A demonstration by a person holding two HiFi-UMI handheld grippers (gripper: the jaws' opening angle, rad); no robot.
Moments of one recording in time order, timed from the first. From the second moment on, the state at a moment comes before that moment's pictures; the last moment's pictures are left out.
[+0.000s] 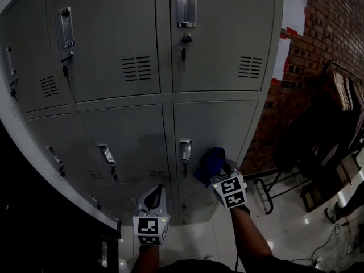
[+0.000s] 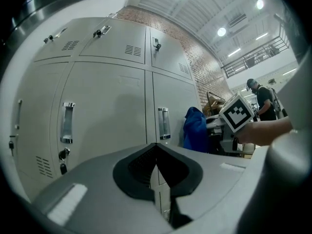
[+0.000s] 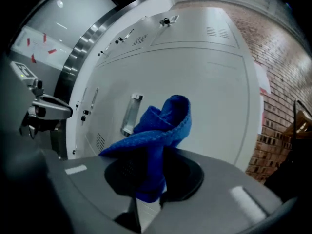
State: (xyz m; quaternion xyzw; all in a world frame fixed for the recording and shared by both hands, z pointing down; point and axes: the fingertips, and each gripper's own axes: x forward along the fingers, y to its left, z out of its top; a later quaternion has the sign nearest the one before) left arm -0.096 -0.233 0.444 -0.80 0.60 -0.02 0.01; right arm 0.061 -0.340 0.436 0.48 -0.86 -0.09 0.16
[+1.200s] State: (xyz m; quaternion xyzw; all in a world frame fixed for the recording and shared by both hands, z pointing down) left arm -0.113 -0.233 0.448 -0.79 0.61 -0.03 0.00; right arm 0.087 -0.365 0.468 0.50 -0.84 -0.06 0.18
